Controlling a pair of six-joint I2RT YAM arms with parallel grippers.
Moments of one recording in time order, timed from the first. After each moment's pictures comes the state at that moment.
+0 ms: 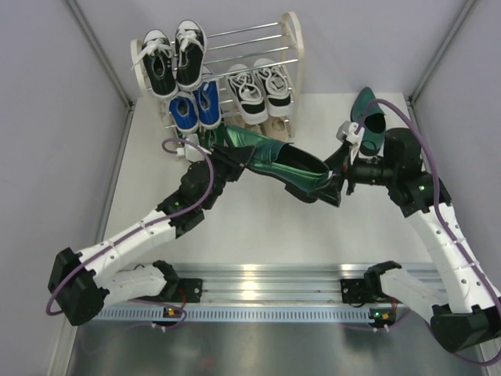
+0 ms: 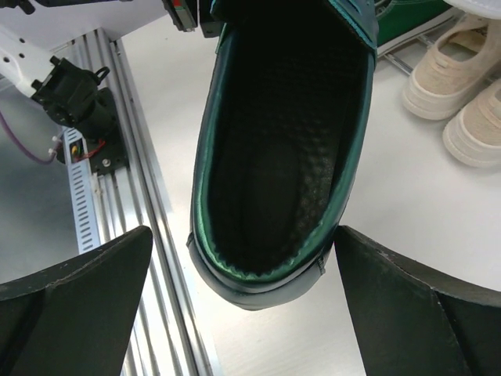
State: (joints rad) left arm -0.77 1.07 0.77 0.24 -0.38 -1.27; right arm 0.29 0.95 1.10 -0.63 -0.91 -0.20
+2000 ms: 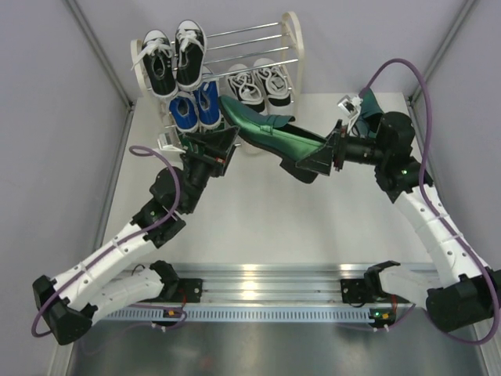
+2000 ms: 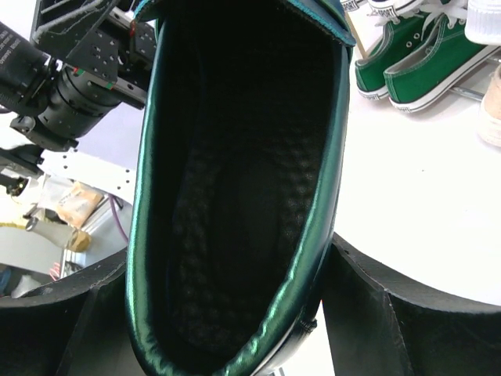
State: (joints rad) left arm -0.77 0.88 0.81 0.22 -0.41 -1.31; right arm 0.28 1.09 1.08 -0.16 -0.98 0.43
